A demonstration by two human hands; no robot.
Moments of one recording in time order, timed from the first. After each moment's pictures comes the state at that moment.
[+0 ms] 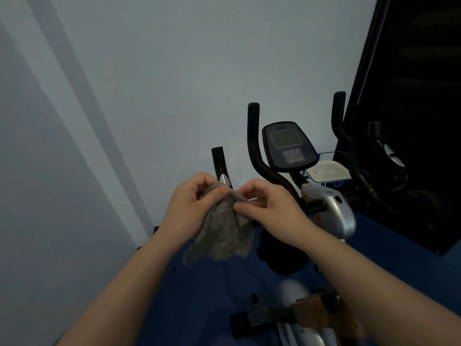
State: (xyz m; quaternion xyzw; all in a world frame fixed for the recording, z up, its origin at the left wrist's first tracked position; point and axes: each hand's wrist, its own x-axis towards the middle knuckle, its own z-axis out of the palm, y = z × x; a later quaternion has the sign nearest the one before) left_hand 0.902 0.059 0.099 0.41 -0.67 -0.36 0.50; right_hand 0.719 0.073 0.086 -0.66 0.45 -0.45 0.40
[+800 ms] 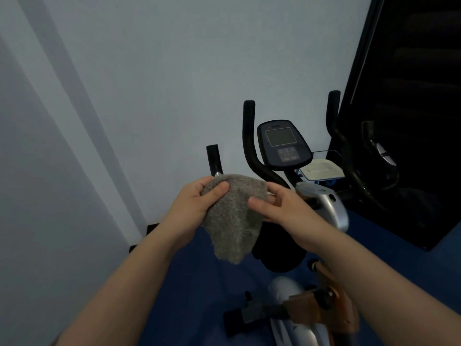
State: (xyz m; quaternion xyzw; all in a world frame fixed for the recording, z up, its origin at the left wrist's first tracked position) left_hand 0.897 0.049 0.092 0.39 -0.57 -0.57 0.44; right_hand 0.695 0.077 0.080 -0.55 0.42 -0.44 0.57
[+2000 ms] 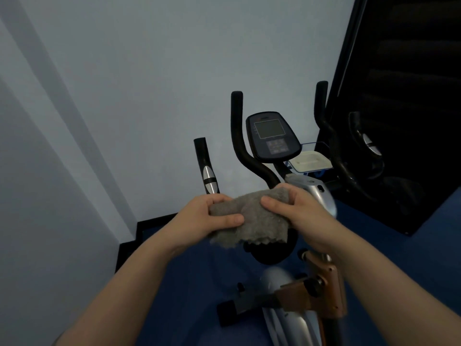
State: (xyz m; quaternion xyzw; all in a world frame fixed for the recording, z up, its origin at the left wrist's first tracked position) left_hand 0.889 0.053 0.070 0.38 -0.67 -0.57 0.28; right_hand 0.664 0.094 0.071 -0.50 0.45 -0.47 0.57
